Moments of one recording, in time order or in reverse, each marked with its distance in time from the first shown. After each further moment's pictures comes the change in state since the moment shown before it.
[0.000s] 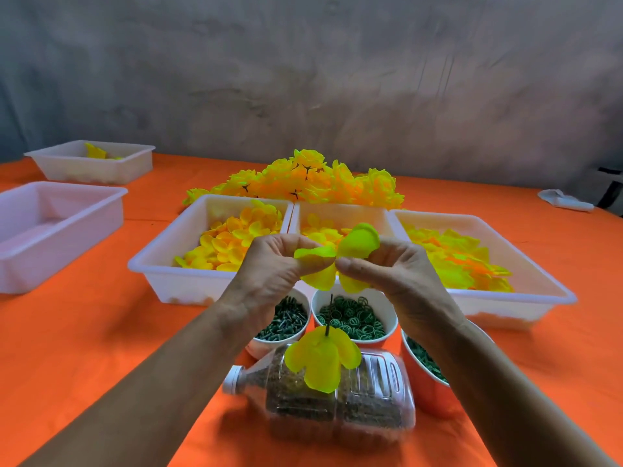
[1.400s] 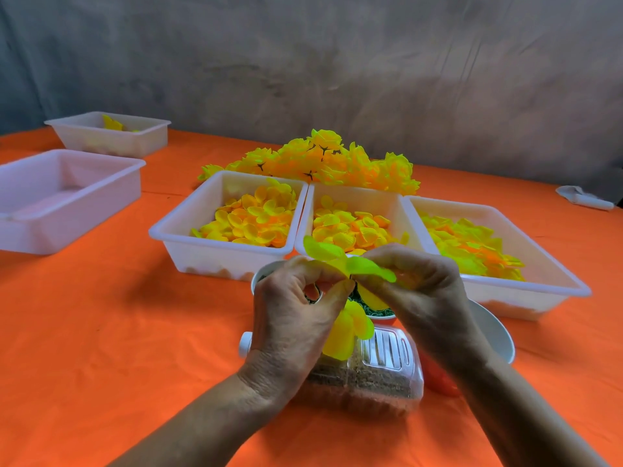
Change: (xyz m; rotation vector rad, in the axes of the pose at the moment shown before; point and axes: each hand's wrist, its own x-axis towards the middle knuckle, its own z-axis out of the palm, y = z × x) left_hand -0.067 -0.029 0.019 0.372 0.381 0.386; right_hand -0.041 0.005 0.010 -0.273 -0.035 -0.270
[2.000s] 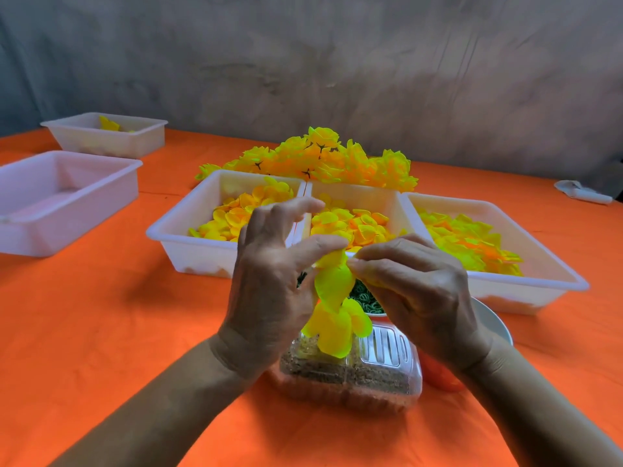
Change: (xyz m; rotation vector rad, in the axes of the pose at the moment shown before) left_hand 0.023 0.009 -0.023 0.406 -0.049 0.540; right_hand 0.008 -0.001 -0.011 -0.782 -0.030 -0.677
